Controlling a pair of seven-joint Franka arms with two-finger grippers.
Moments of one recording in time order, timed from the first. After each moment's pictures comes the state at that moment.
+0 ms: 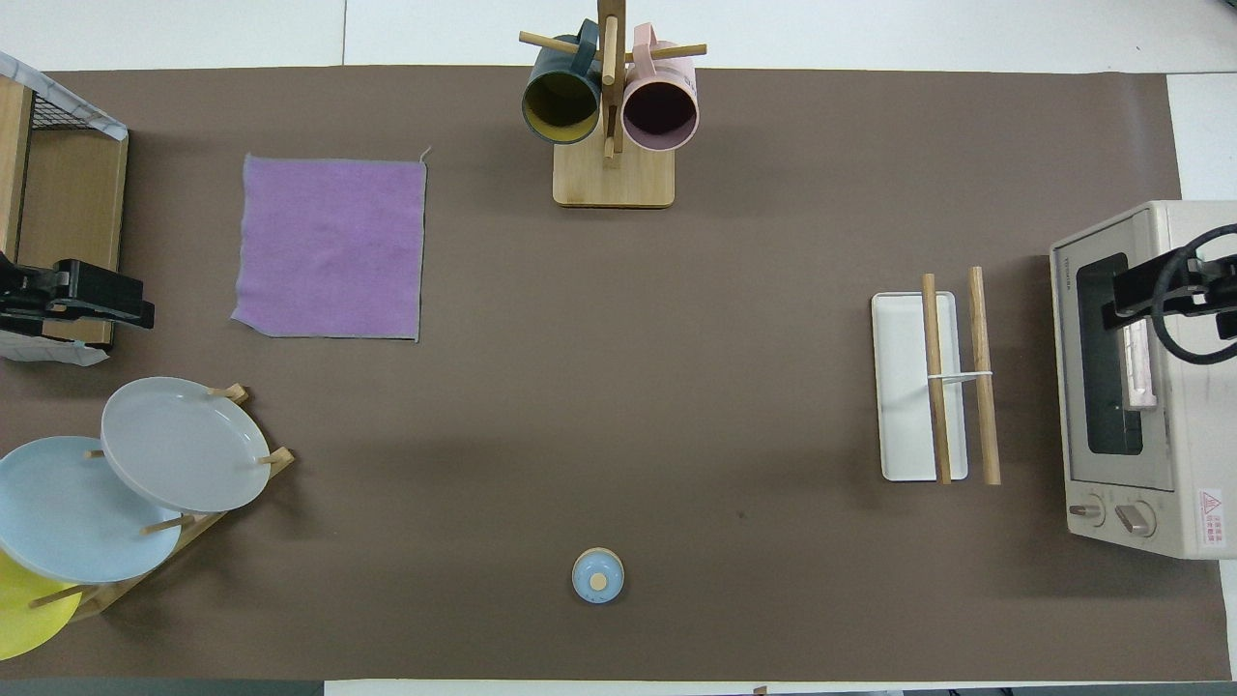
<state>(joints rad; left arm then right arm) 0.00 -0.04 -0.06 -1.61 -0.03 1.53 -0.03 -0.03 0.05 -0.04 -1.49 0.02 1.38 0.03</state>
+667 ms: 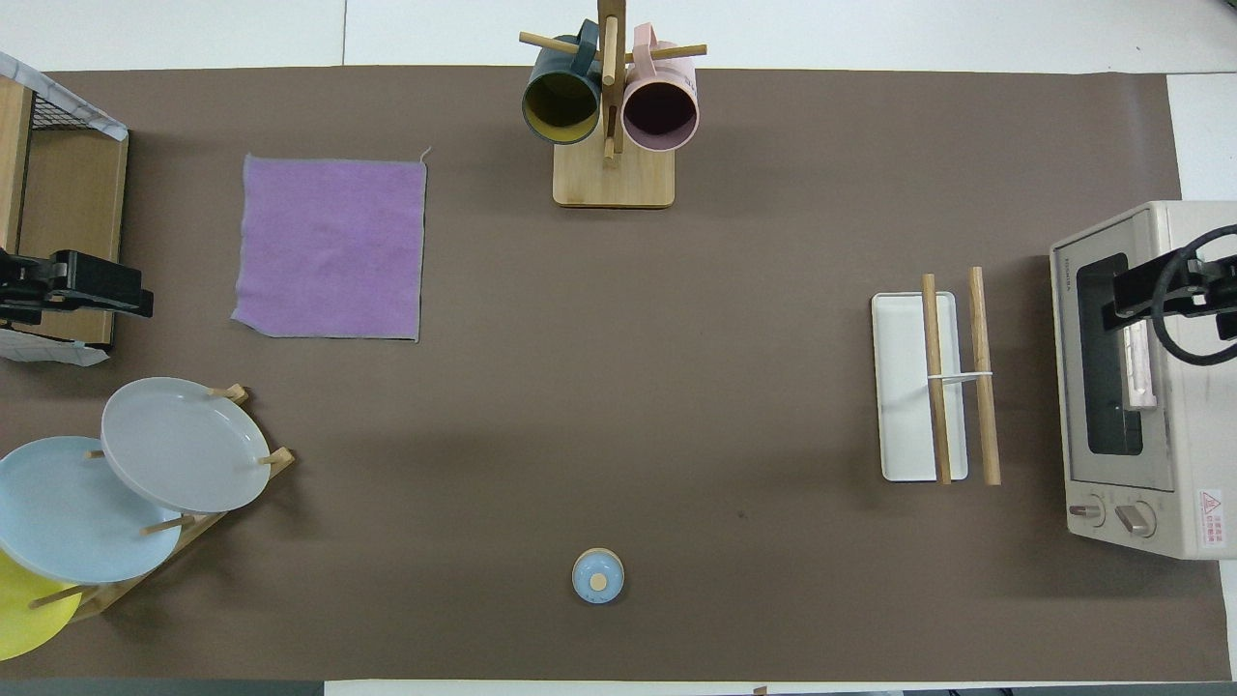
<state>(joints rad) 0.00 -0.04 -0.06 -1.62 -0.03 1.58 -0.04 -0.03 0.05 -0.04 -1.49 0.02 1.38 0.03</state>
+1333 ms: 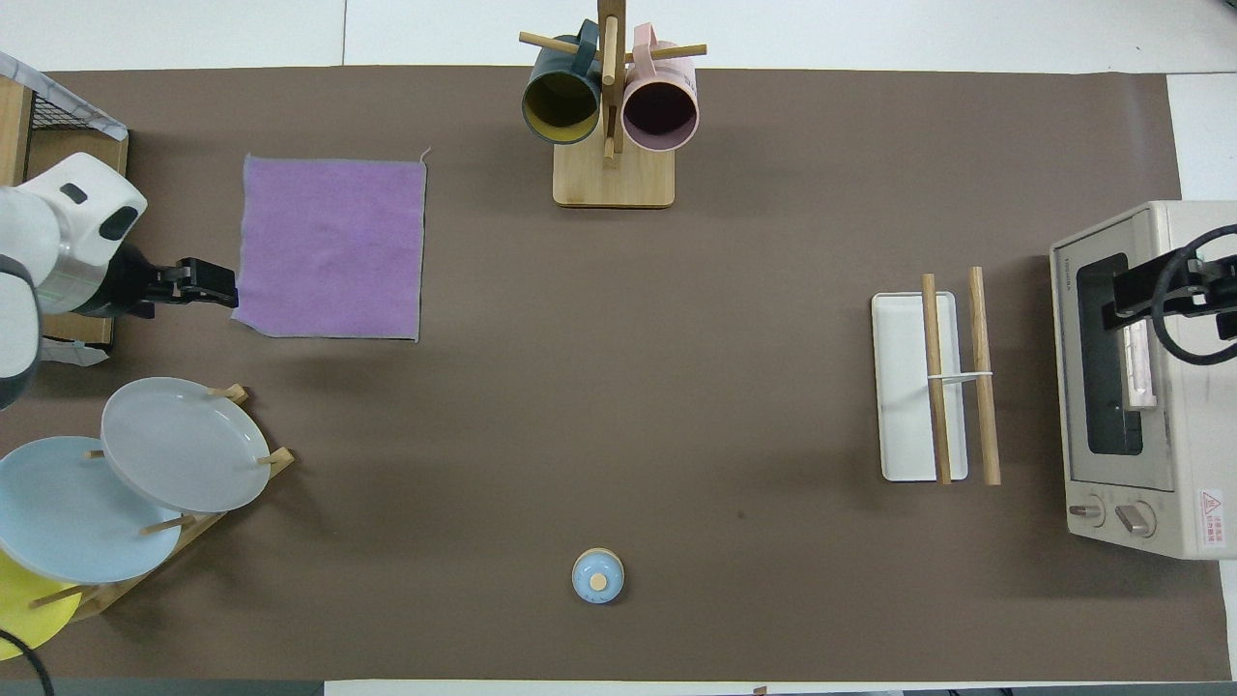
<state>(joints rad) 0.05 0.17 -0.05 -1.93 -0.03 2.09 -0.04 -0.03 0.05 -0.04 -1.49 0.02 1.38 0.03</state>
